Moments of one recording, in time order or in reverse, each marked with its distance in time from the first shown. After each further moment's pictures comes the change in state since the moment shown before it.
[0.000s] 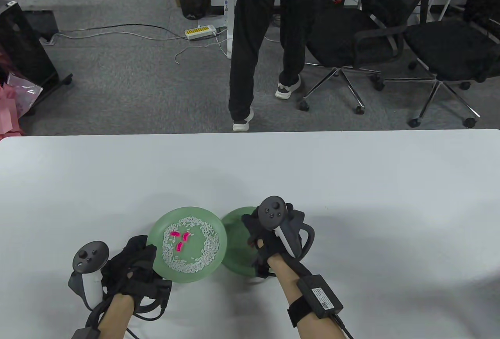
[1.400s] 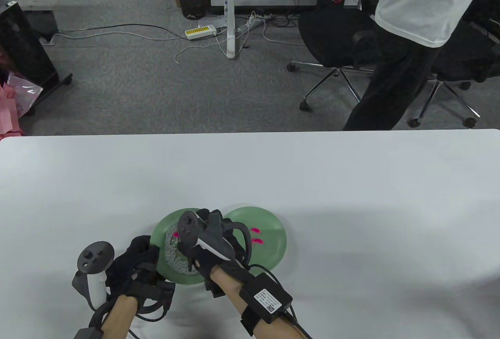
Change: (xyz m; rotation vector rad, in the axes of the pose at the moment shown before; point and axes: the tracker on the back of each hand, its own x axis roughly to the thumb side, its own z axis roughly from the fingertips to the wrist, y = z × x) left_hand 0.003 -0.007 0.004 0.007 -0.042 -0.052; right_hand 0.149 0.041 0.060 0.196 -0.363 0.256
